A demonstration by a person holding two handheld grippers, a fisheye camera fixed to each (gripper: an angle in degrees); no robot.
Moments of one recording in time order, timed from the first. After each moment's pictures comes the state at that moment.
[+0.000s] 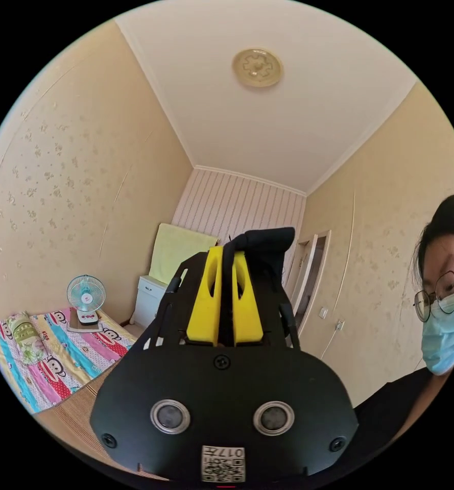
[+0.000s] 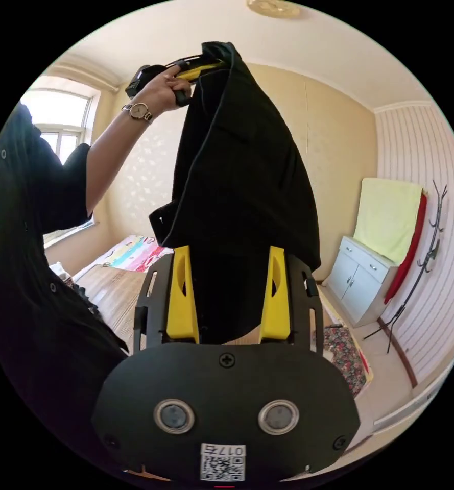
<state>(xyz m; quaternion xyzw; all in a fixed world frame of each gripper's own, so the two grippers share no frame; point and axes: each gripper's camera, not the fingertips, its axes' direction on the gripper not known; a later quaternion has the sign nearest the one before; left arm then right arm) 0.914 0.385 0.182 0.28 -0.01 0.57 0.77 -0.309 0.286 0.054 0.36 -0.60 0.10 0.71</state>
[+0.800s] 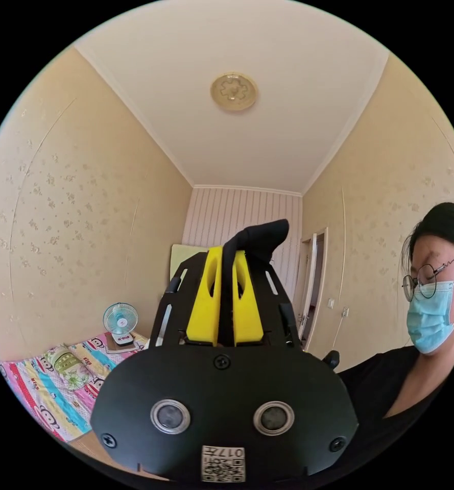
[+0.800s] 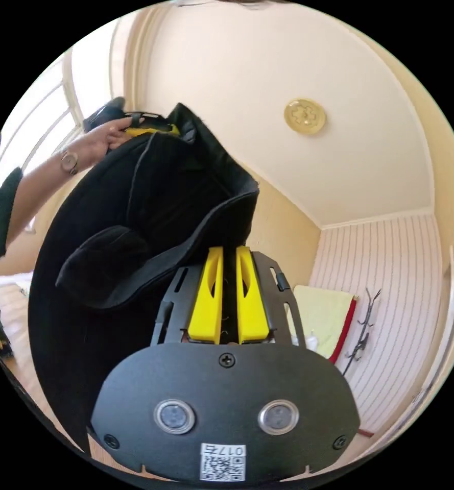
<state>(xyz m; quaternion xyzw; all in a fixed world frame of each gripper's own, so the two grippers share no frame) 0.907 0.509 -0.011 0.32 -0.06 0.61 0.72 -0.187 0.294 -0.088 0.52 -0.43 0.27 0.69</state>
